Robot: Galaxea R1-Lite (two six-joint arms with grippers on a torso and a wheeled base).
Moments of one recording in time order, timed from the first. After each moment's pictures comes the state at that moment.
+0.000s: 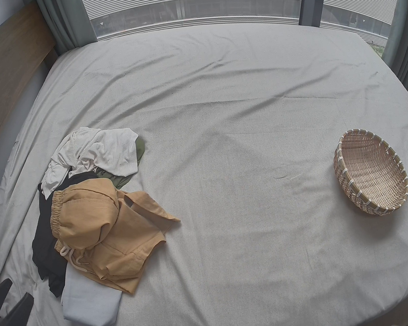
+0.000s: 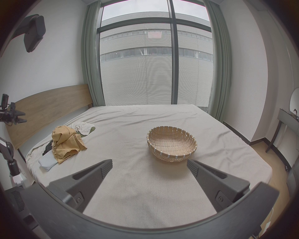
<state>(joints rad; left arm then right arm) -0.14 0.44 -0.30 -0.06 -0.18 -0.32 0.00 0.02 -0.02 0.00 0.03 0.01</state>
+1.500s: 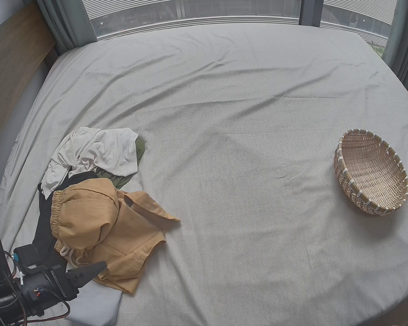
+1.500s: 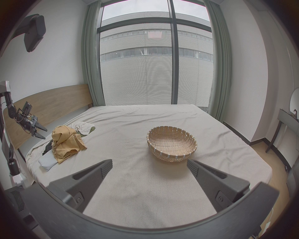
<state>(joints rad) -0.15 1.24 -0.25 -0.47 -0.30 -0.46 0.00 0.02 -0.02 0.00 0.03 0.00</state>
